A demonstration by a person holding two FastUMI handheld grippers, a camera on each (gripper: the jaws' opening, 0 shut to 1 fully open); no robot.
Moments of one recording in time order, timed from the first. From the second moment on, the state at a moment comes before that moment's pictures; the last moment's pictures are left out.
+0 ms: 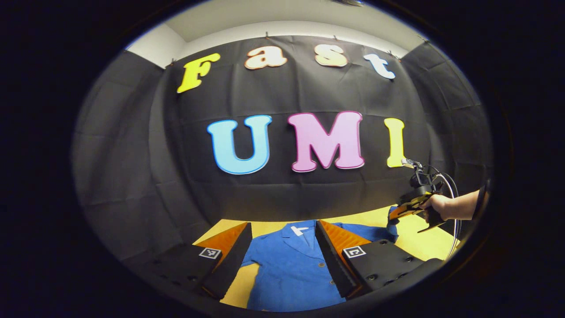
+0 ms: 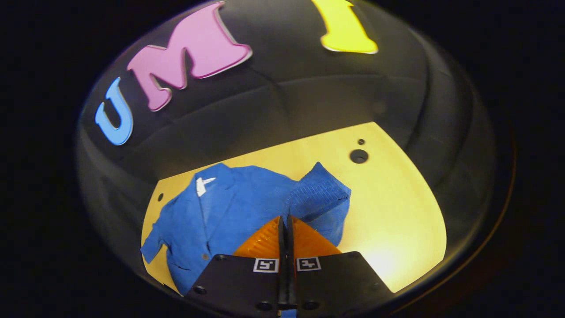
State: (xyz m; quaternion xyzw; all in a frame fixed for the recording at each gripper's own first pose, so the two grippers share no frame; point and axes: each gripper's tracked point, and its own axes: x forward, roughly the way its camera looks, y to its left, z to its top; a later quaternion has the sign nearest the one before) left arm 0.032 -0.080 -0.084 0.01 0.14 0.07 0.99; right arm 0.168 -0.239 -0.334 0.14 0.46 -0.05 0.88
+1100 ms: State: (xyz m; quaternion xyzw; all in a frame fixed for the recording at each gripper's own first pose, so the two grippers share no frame) left arm -0.084 0.095 -0.107 -0.02 0.19 0.28 0.94; right arm 0.194 0.143 -0.380 0.07 0.45 0.17 0.87
